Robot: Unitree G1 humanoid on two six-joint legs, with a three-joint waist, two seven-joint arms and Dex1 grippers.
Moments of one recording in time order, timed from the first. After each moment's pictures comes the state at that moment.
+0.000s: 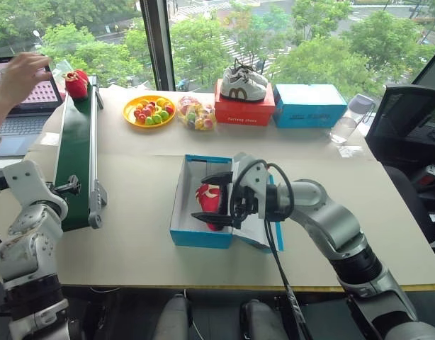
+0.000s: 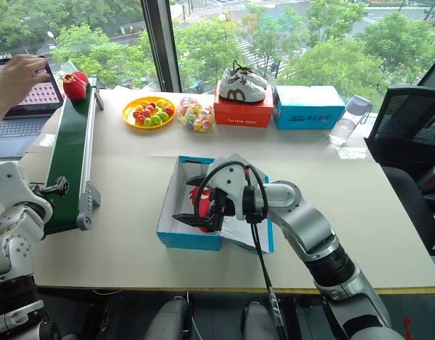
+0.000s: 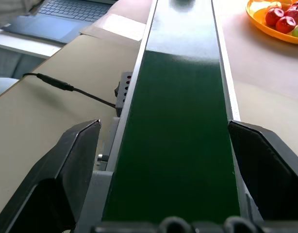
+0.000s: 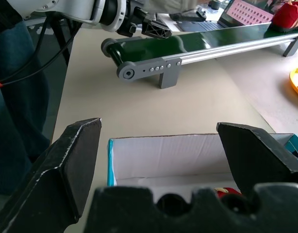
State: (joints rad) left arm -0.30 0.52 0.56 -0.07 -0.37 0.79 0.05; right arm -0.60 -0.45 0.34 -0.32 0.37 0.52 0.83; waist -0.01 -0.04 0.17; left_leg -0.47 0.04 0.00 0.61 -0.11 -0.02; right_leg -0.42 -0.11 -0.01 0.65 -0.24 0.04
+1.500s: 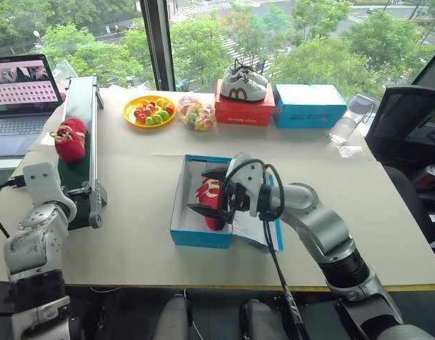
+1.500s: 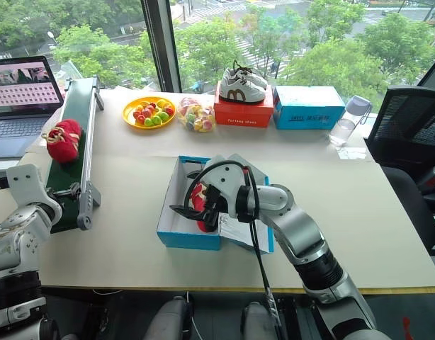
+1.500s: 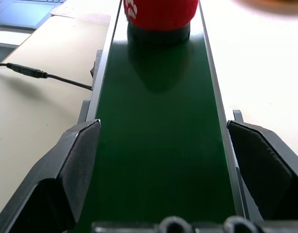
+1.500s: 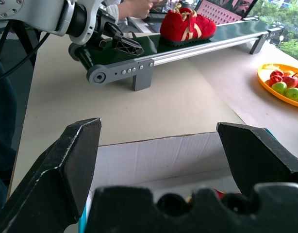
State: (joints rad) left arm -0.32 0.54 0.49 -0.02 -0.30 0.81 -0.03; right arm -0.58 -0.37 0.33 -0.31 0.30 0.53 0.74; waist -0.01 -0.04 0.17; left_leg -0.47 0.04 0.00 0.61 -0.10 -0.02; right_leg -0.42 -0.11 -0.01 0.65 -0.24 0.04
